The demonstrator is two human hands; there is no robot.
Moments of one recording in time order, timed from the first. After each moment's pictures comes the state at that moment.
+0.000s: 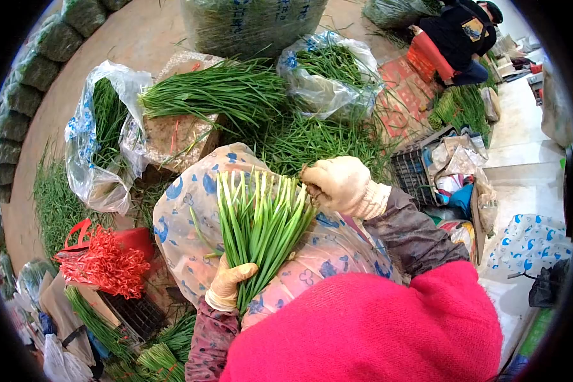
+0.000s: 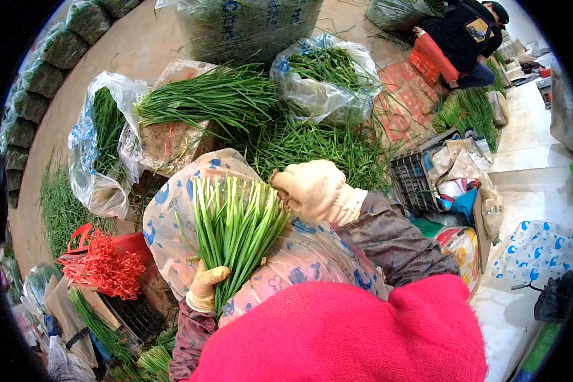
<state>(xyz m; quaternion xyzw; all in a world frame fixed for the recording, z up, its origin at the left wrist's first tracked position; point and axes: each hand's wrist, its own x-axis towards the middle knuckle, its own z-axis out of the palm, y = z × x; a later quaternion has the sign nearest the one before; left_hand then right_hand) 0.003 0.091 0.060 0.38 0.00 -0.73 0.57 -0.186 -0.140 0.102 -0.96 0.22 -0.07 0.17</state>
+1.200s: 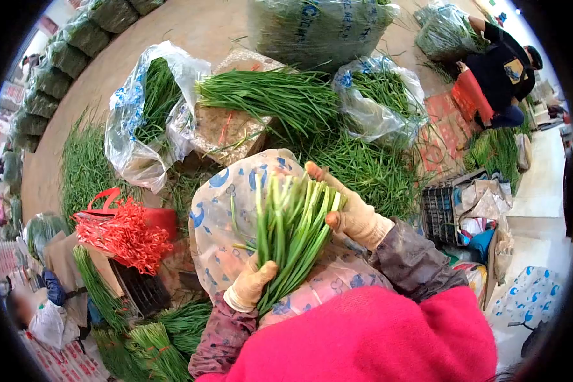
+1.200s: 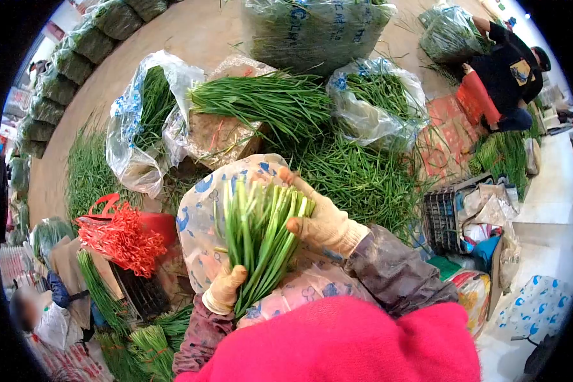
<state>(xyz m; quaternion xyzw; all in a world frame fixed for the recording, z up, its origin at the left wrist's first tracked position) 0.005 0.107 0.057 0.36 -0.10 -0.70 0.61 -0.135 -0.099 0.085 -0.39 0.18 -0.16 0.89</state>
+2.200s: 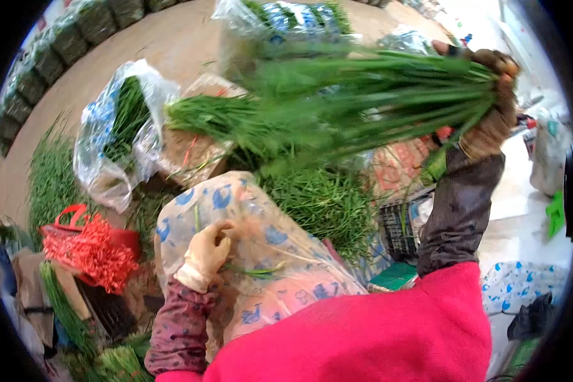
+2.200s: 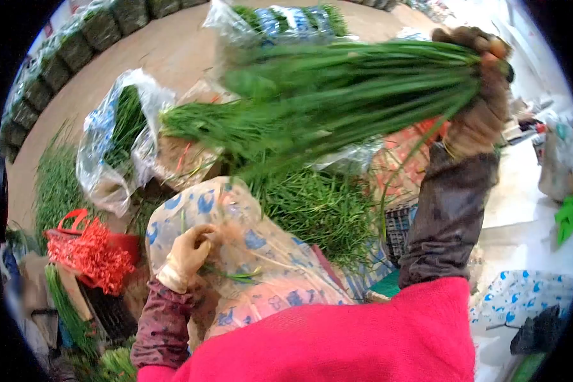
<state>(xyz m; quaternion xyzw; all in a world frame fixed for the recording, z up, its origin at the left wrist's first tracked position) 0.059 0.046 0.046 0.73 -0.43 -0.40 0.36 -0.200 -0.276 0.316 -0.53 -0.05 -0.51 0.68</state>
